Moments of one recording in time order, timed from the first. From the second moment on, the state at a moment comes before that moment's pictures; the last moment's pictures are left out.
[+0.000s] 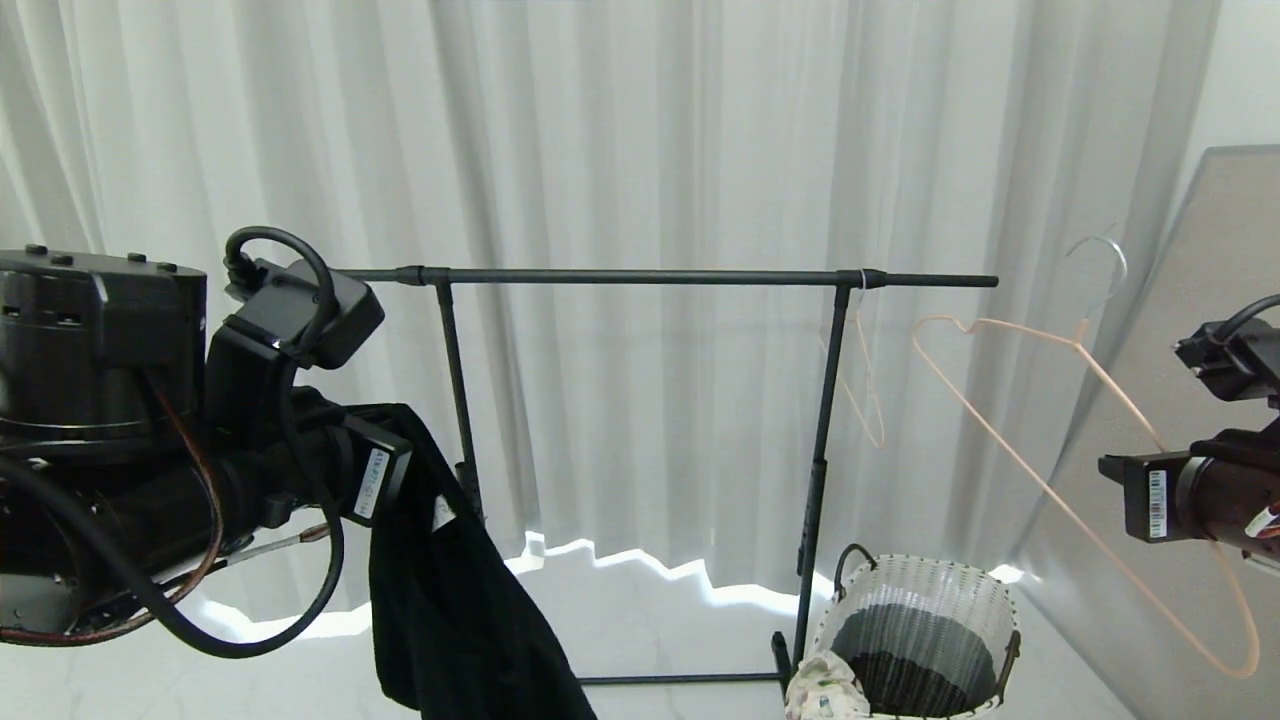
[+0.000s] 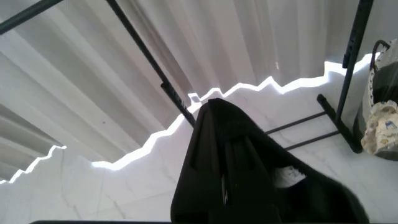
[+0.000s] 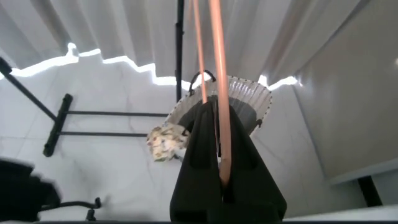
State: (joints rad) left arm -0.44 1.35 -0.79 -0.13 0.30 0.26; right arm 0.33 1.27 -0.69 -0.12 -0.23 0.09
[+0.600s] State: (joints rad) left arm -0.44 1.35 -0.79 -0.17 0.30 0.27; right arm 0.34 1.22 -0.69 -0.12 -0.18 0.07
